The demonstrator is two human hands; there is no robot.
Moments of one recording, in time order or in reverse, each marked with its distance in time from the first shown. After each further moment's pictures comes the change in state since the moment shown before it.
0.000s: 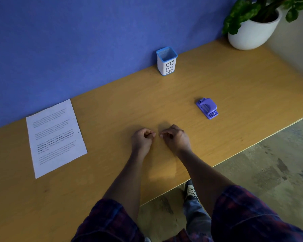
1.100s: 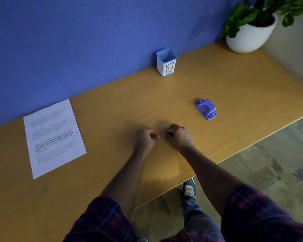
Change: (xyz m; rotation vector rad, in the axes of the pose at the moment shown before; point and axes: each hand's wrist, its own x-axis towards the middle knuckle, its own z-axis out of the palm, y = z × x) left_hand -0.001 0.017 -0.004 0.280 -0.116 0.175; right_hand 0.011 -0.008 -0.018 -0.136 -0.133 -0.005
